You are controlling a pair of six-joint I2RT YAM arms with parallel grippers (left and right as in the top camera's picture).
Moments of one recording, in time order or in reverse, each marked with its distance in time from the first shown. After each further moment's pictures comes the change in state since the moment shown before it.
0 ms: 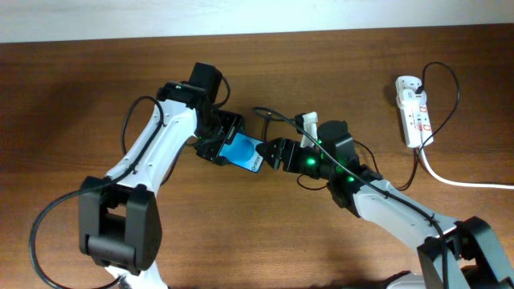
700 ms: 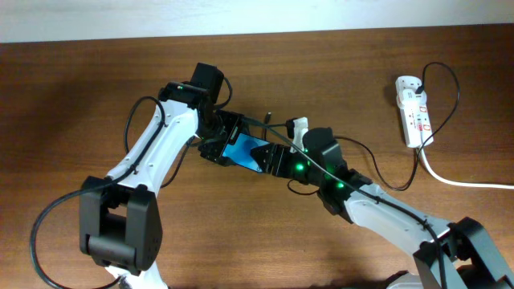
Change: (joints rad) left arm -0.005 0.000 0.000 0.000 0.057 -0.013; right arm 0.094 0.000 0.000 0.000 0.138 0.028
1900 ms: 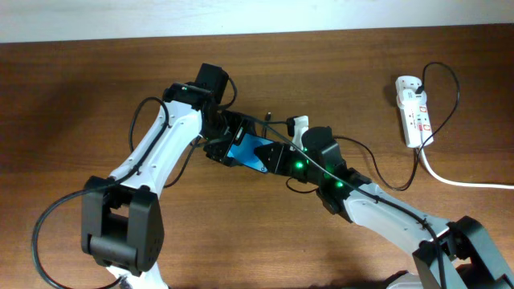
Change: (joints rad) left arm -0.022 0.000 0.000 0.015 0.047 0.000; right arm 0.001 0.006 0.008 0.013 0.013 0.041
